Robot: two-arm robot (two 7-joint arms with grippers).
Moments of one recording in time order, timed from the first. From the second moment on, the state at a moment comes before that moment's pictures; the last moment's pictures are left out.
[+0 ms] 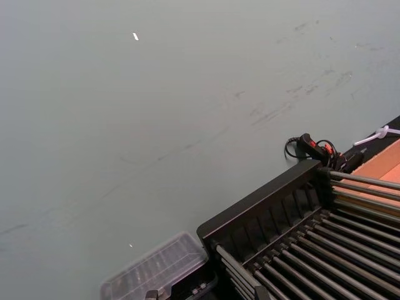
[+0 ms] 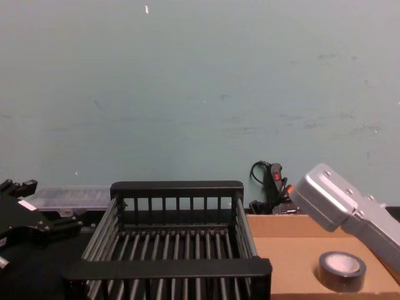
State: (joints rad) left arm -0.20 0.60 0.45 -1.41 -0.25 -0.12 0.03; right arm 0.25 0.47 -0.59 -1.57 0.18 0.49 0.51
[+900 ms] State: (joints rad) left arm -0.20 0.60 0.45 -1.41 -0.25 -0.12 0.03; right arm 0.25 0.47 -0.58 -1.57 0.18 0.49 0.51
